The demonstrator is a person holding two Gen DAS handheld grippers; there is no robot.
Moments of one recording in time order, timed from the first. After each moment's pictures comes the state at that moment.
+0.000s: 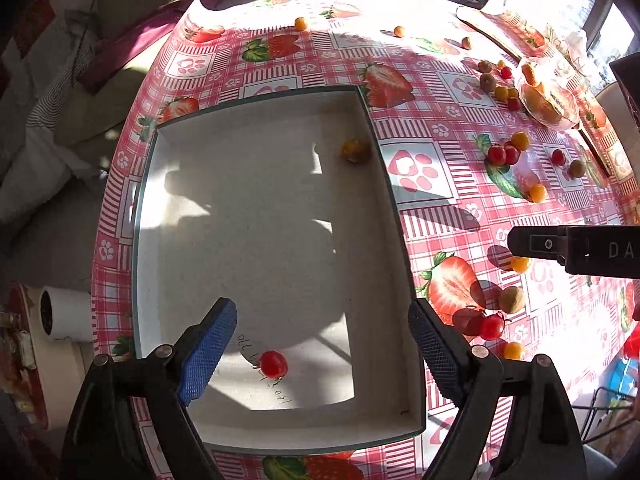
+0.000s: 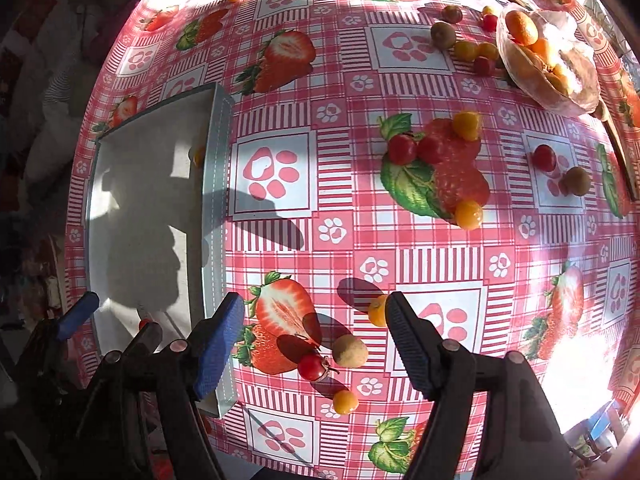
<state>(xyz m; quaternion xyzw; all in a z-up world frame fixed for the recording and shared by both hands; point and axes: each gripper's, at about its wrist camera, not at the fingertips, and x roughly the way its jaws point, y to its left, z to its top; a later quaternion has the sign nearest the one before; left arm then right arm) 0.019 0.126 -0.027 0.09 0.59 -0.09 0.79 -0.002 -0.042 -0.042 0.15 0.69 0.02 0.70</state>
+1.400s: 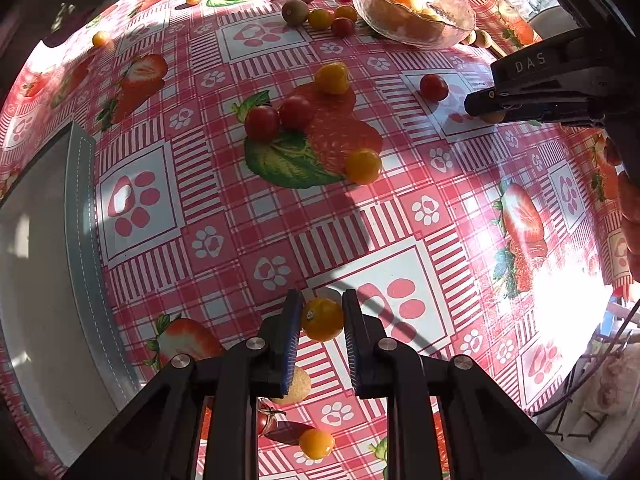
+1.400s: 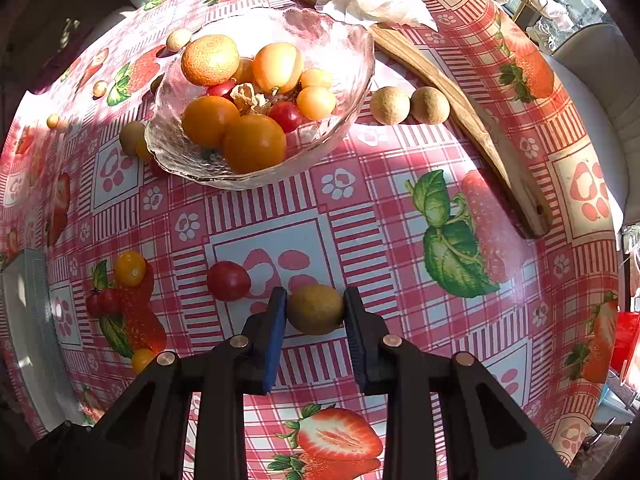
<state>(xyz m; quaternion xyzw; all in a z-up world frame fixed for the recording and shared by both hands) 0.014 -0.035 -0.078 0.11 0.64 -0.21 0.73 0.051 -0.237 -0.088 0.17 0.66 -0.09 0.72</state>
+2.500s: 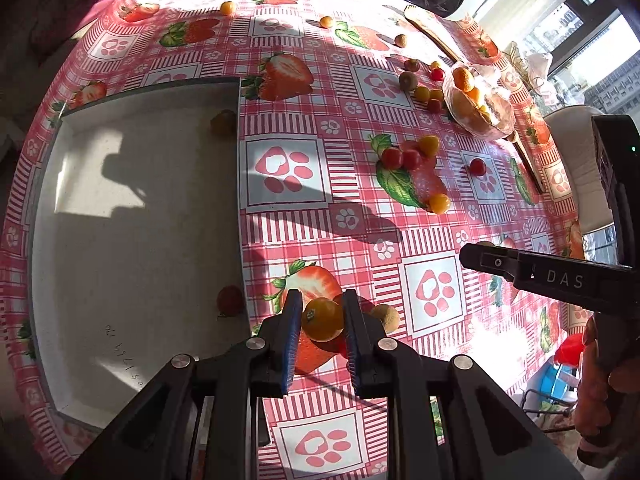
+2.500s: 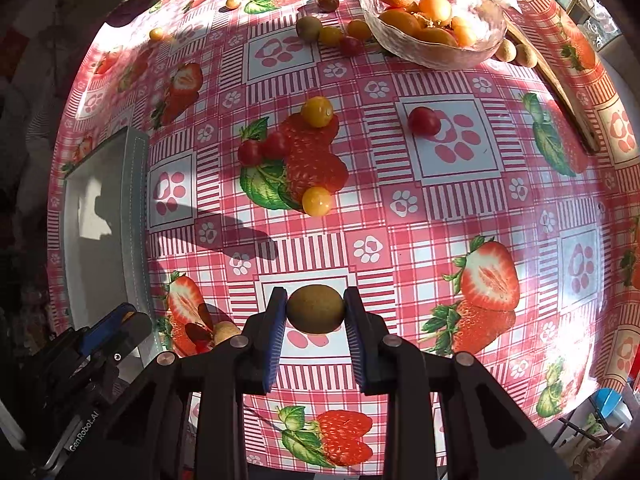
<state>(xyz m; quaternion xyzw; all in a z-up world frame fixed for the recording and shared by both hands) 0.008 0.107 -0.025 -0.02 0.62 -0.15 0.77 0.004 -0.108 -0.045 0.18 0.69 0.02 0.70</state>
